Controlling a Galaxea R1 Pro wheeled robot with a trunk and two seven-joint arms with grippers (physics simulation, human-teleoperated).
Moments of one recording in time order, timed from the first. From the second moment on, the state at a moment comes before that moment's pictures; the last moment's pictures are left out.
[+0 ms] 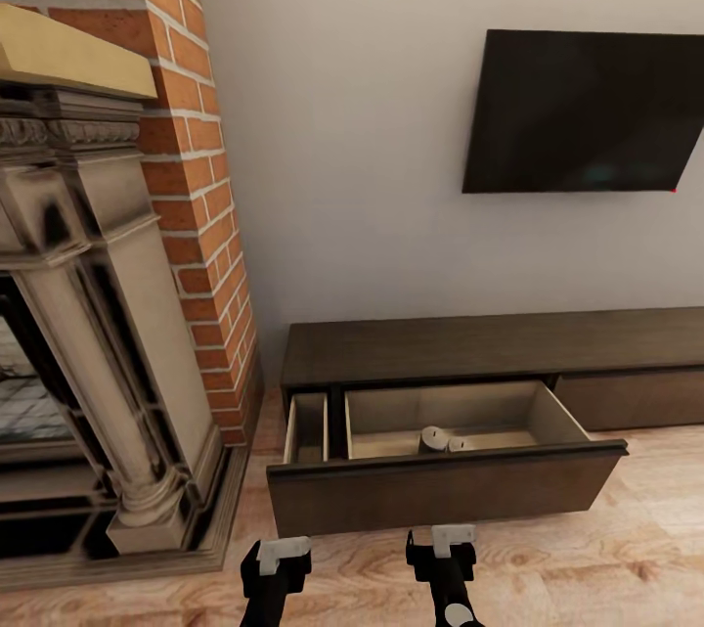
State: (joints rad) left arm -0.47 -0.11 -1.15 -0.19 1.04 -0.59 0.30; right arm -0.48 0.17 -0.08 -0.15 0.26 -0.40 -0.32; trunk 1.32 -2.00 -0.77
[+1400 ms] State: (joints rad) left arm -0.47 -0.11 -1.15 -0.19 1.03 -0.62 0.30; right arm -0.48 0.17 -0.08 -0.15 0.25 -0.40 -0.32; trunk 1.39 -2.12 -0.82
